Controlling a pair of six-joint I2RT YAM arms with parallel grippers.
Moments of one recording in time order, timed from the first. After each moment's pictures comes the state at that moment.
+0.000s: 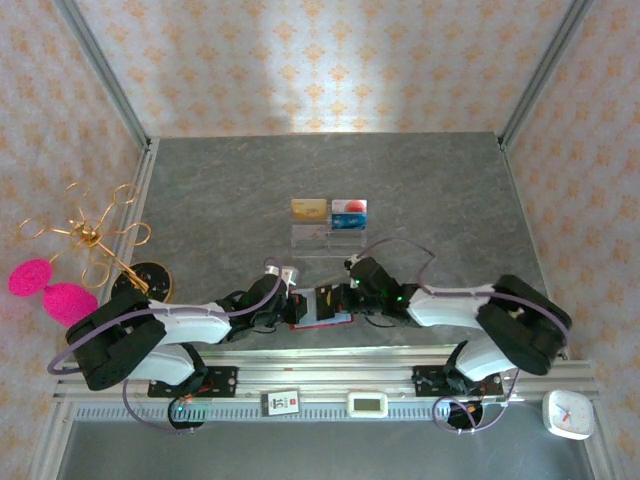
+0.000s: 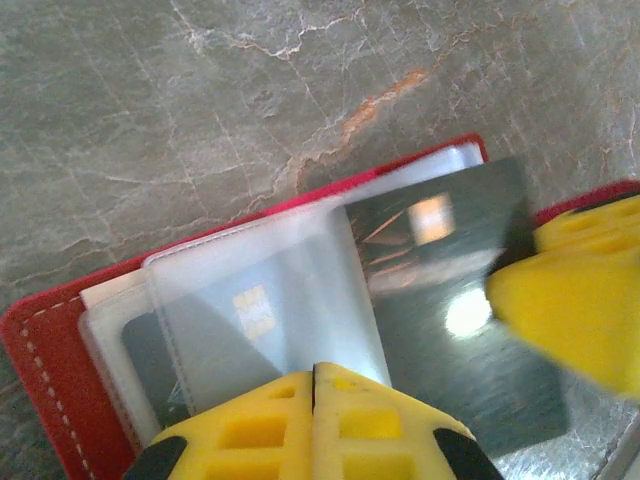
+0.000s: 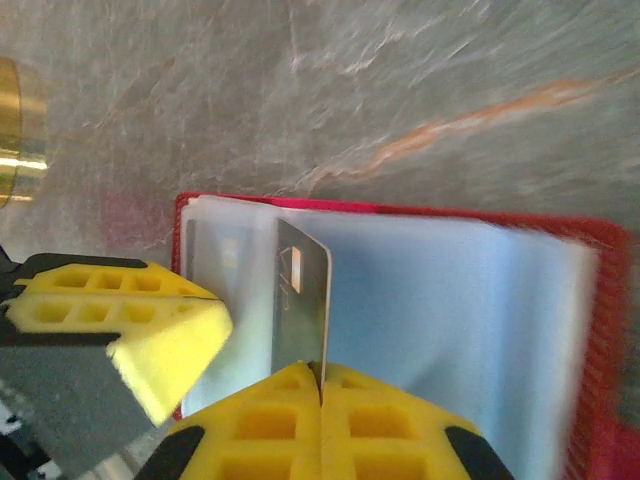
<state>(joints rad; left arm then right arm) -0.83 1.34 0.30 0.30 0.06 -0.79 0.87 1.37 0.48 0.13 -0.17 0.86</state>
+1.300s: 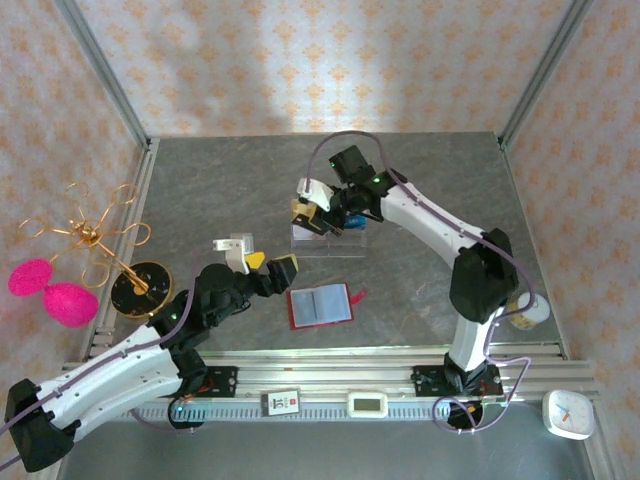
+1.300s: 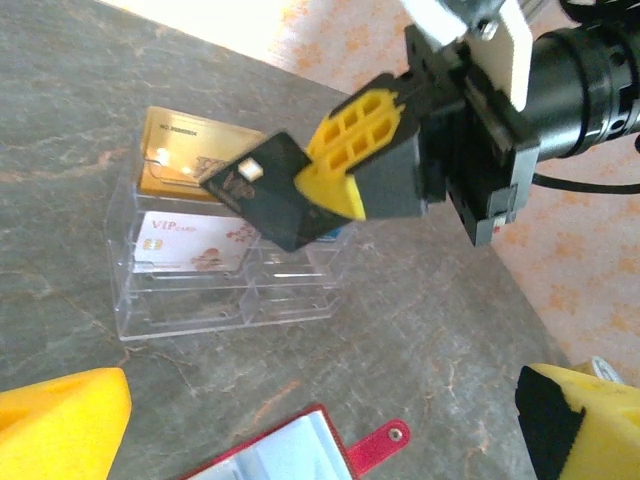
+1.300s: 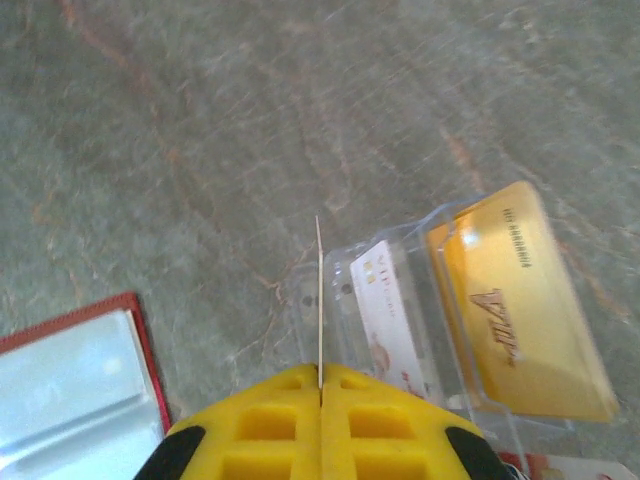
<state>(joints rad) -0.78 0.66 0.45 -0.08 -0.22 -0.67 0.62 1.84 1.61 -0.78 -0.46 -0.65</state>
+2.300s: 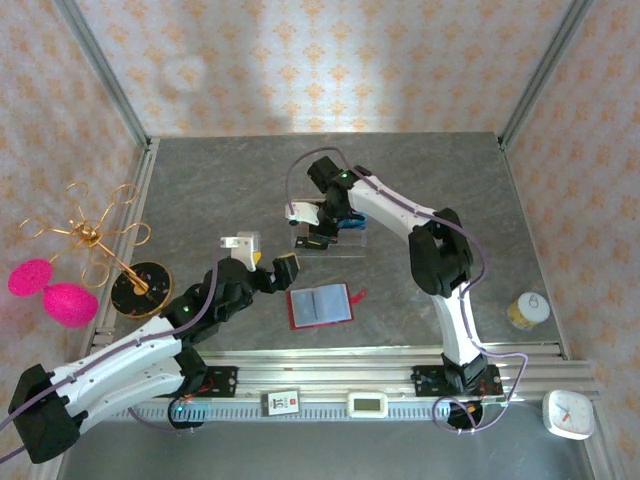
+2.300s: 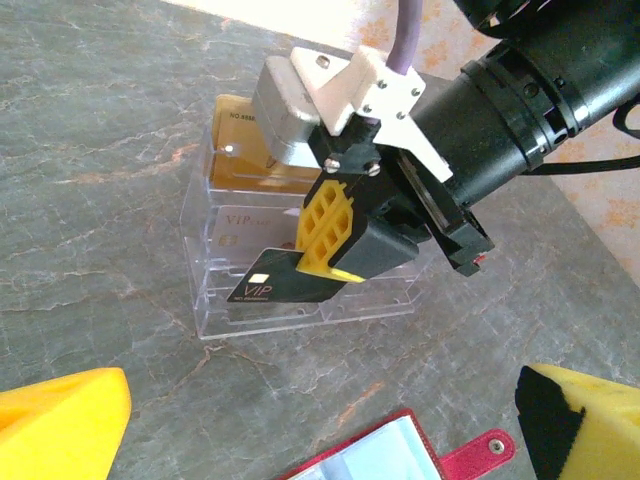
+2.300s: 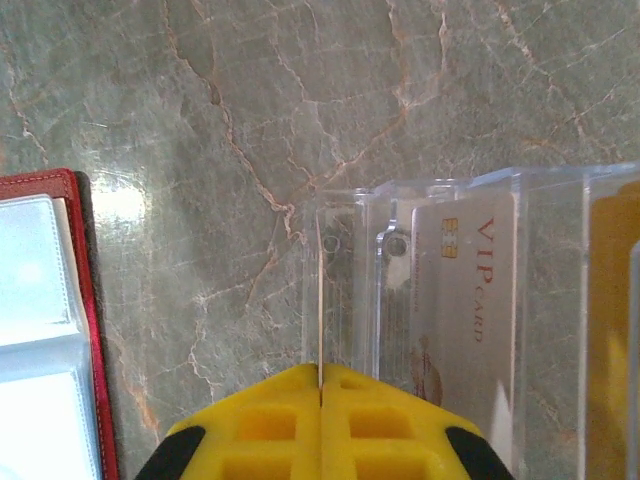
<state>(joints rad) -0.75 0.77 0.45 -0.07 -0.28 -0.59 0.65 2.14 1.83 -1.00 -0.39 -0.90</state>
